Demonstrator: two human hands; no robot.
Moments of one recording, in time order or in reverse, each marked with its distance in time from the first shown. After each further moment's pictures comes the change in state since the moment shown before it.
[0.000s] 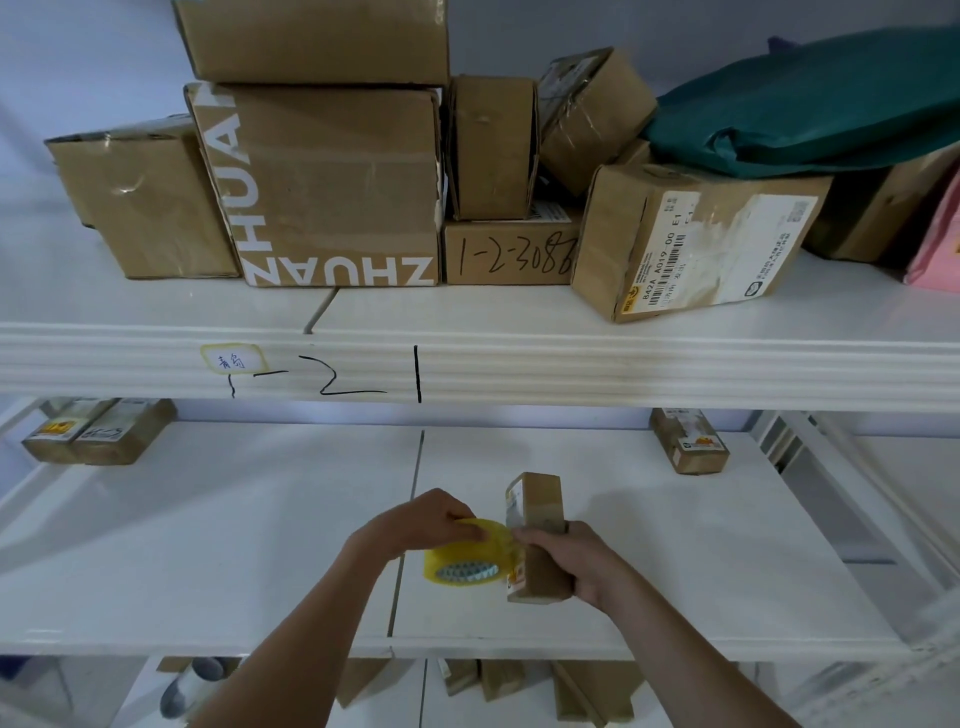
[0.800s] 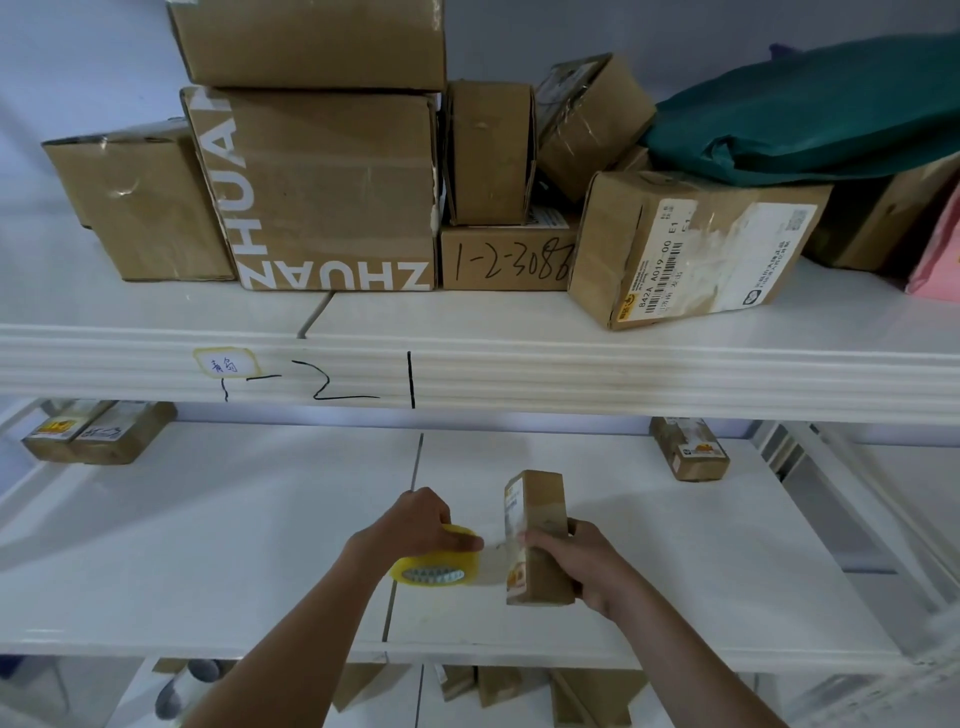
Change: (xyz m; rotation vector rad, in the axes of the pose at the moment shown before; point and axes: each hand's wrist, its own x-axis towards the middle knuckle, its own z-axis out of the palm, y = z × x) left_hand 0.011 -0.015 0.002 0.256 0.190 -0.112; right_hand -0.009 -0.006 -0.013 0.011 -0.030 -0.052
